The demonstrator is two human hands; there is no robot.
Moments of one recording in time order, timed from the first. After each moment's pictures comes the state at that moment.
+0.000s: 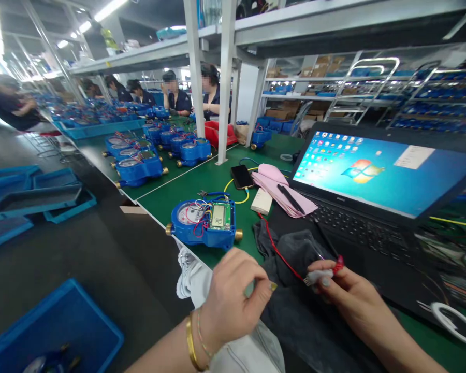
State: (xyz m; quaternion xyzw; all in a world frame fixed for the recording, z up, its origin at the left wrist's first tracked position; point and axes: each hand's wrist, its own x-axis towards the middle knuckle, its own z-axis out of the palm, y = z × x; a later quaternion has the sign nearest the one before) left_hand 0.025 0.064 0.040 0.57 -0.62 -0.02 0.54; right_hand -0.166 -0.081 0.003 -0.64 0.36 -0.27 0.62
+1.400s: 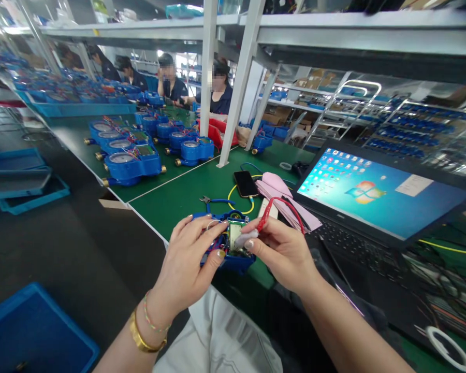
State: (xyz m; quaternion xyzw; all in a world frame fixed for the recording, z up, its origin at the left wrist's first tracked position) left_hand 0.146 0.079 0.059 0.68 -0.63 0.10 0.35; right_hand 0.002 -0.055 0.089 -0.76 0.13 -0.30 0.55
